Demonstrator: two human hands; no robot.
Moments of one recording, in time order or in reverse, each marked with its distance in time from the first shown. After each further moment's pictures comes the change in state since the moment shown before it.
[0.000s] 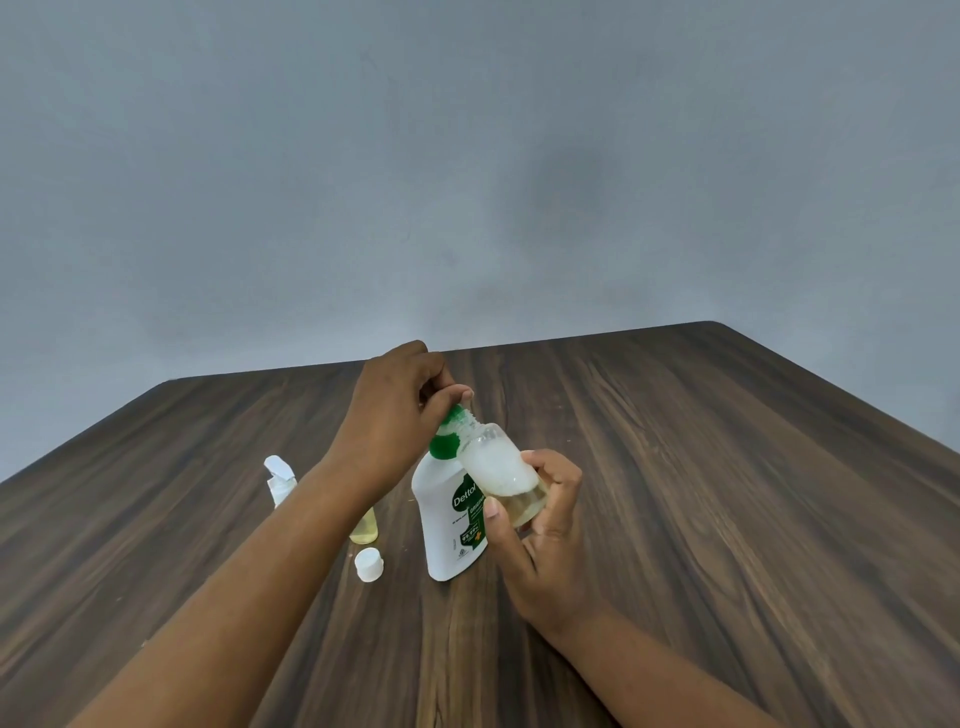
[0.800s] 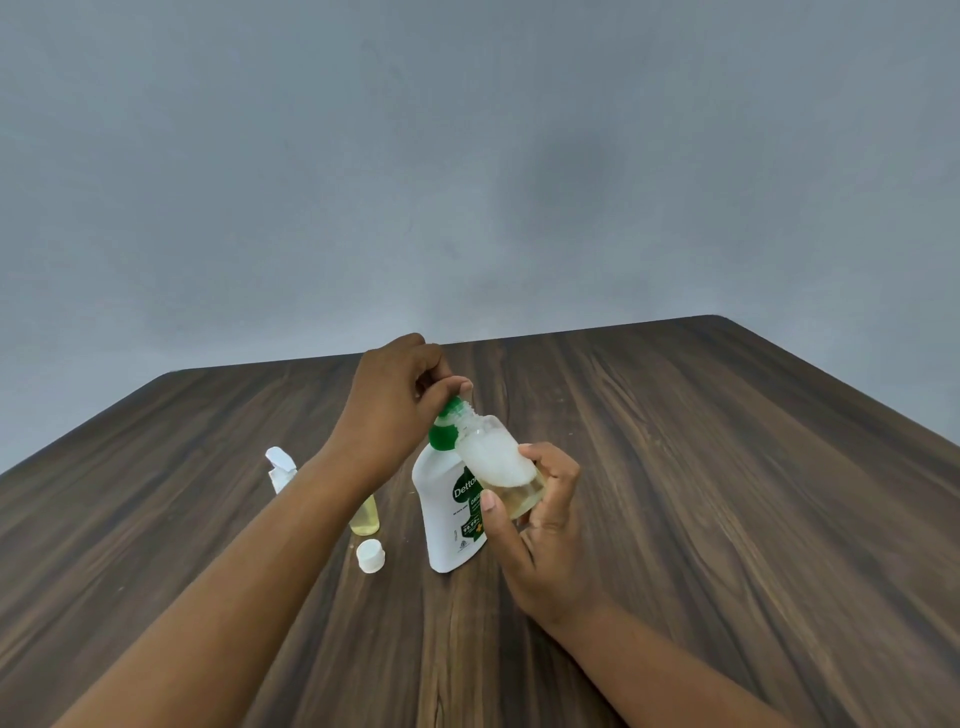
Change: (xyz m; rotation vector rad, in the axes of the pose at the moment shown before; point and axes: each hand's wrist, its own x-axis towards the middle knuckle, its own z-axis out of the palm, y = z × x) left_hand 0.001 -0.004 0.000 -0.047 0.003 -0.006; right_hand -0.001 0.003 0.001 -0.025 -0.024 -0.024
